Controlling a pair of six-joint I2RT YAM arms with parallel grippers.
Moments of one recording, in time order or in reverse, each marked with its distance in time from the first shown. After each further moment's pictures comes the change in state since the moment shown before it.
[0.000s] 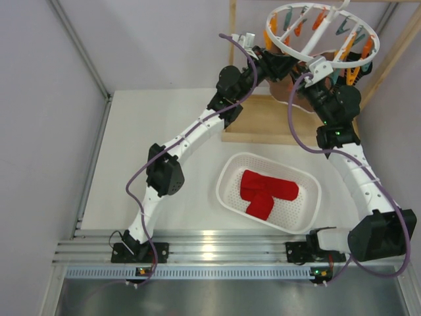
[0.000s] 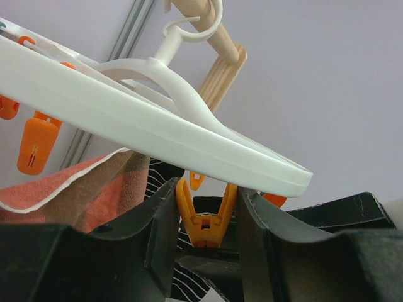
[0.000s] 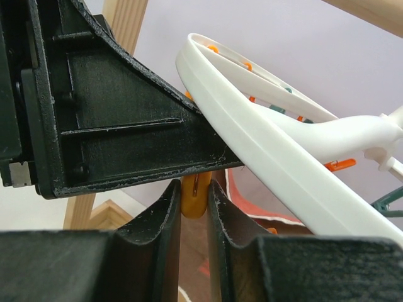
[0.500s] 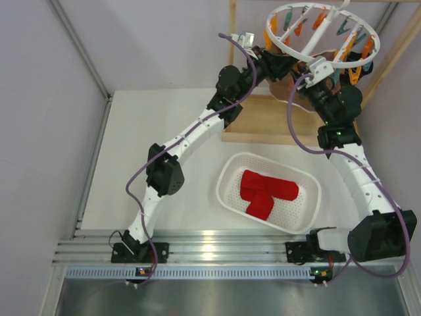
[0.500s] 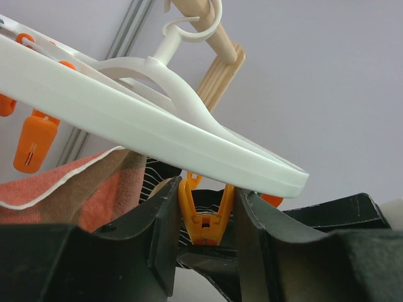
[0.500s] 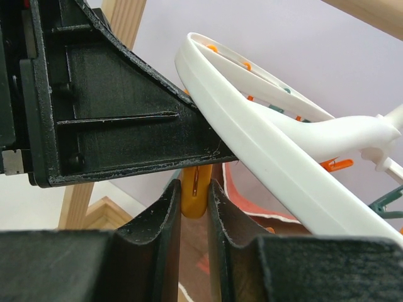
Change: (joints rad) left arm 0.003 0.000 0.000 0.000 0.004 -0.019; right arm -0.011 -0.003 -0.001 -0.008 -0.011 -0.018
